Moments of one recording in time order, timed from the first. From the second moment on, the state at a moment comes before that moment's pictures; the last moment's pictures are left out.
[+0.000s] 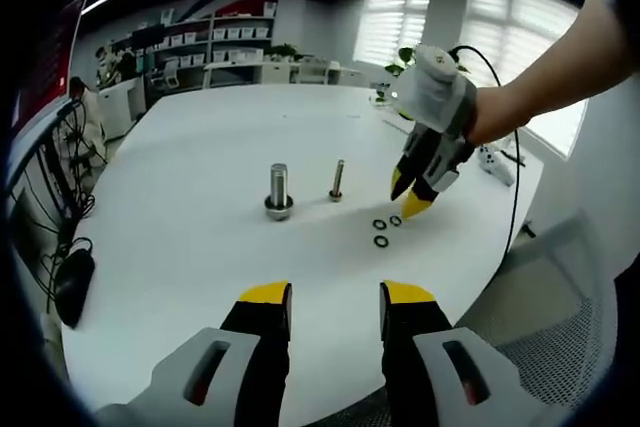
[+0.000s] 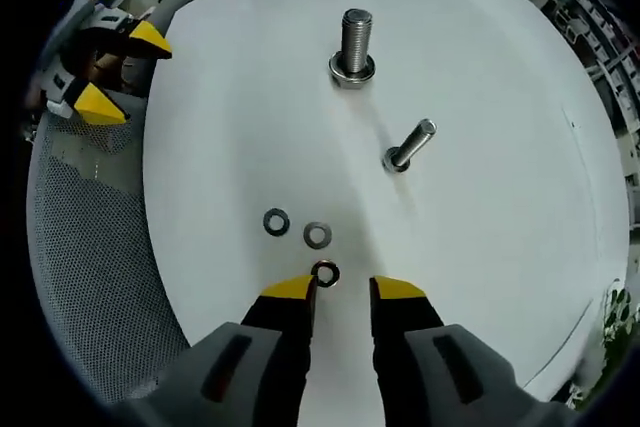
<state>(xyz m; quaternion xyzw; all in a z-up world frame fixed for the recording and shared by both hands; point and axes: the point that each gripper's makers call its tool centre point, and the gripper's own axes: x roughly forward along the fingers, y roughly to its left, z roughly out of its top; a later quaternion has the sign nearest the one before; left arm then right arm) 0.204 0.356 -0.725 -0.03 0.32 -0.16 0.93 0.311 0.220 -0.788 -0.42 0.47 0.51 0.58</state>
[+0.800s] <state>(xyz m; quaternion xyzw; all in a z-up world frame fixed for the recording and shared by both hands) 0.203 0.355 -0.726 -0.02 0.32 -0.16 0.93 0.300 0.218 -0.800 -0.43 0.47 0.51 0.58</state>
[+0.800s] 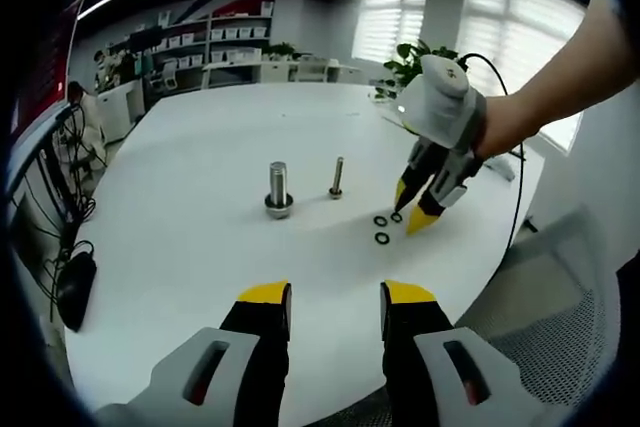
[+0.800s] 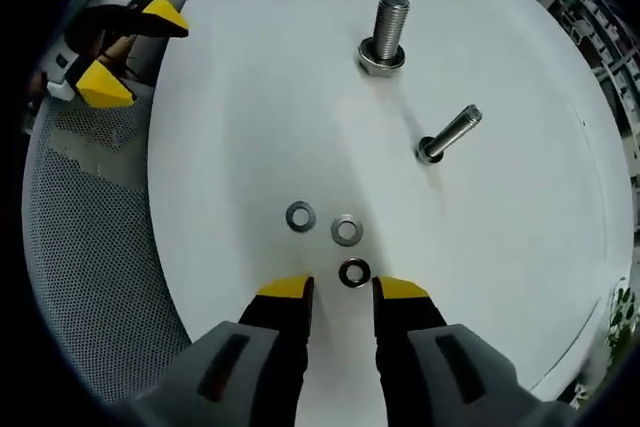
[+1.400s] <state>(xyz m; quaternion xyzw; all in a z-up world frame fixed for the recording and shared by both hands) 0.203 0.357 -0.728 -0.02 0.32 -0.16 0.93 0.309 0.221 -0.800 -0.42 0.47 0.51 0.58</state>
